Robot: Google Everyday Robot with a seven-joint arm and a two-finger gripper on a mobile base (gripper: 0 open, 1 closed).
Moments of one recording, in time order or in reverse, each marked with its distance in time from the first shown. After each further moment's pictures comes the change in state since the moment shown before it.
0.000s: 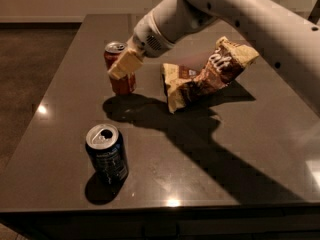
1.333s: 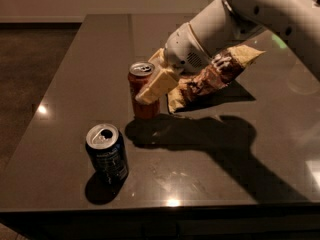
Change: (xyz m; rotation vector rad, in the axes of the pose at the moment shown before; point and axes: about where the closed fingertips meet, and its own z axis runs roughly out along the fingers) arm 0.052 0.068 -0.056 -0.187 0.004 -0.113
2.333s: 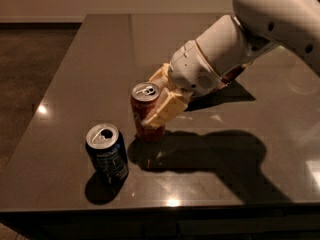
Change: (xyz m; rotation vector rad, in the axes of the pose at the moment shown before) arm 0.014 0.058 0.001 -0.063 0.011 -0.126
